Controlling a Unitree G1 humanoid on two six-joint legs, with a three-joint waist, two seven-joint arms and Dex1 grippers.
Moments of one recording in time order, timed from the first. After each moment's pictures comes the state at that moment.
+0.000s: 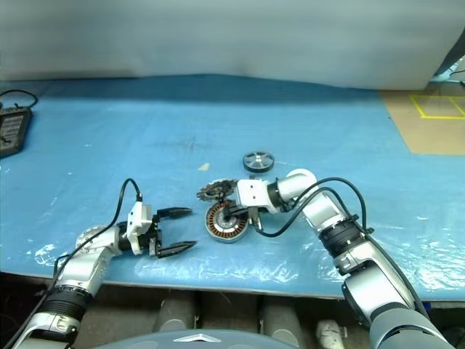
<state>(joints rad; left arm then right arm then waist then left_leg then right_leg) -0.13 0.45 -0.05 0.31 -0.35 -0.22 -1.30 -0.61 -0.47 0.45 0.28 0.00 -0.12 1.27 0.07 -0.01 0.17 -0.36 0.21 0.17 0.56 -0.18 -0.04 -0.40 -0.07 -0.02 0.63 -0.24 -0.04</state>
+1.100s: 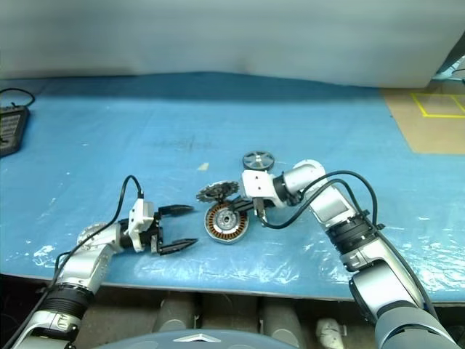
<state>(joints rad) -0.14 0.45 -0.05 0.28 -0.35 -0.19 -1.28 -0.63 -0.52 0.41 0.14 0.06 0.06 1.35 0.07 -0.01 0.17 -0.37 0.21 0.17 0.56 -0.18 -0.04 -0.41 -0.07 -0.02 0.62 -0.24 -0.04</state>
